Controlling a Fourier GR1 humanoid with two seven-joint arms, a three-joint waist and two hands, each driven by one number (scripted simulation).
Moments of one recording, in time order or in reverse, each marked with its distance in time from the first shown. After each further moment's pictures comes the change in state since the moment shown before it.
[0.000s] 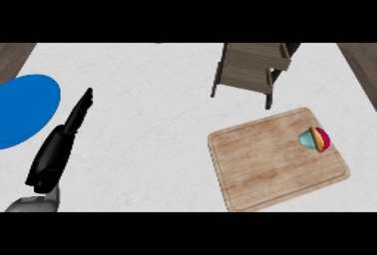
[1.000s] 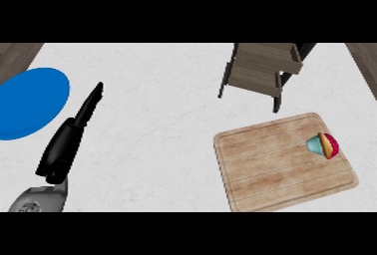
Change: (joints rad) left arm -0.061 -0.018 -0.017 0.033 -0.025 -0.017 0.009; right arm -0.516 -0.156 -0.254 0.278 -0.216 0.260 -0.200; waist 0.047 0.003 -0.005
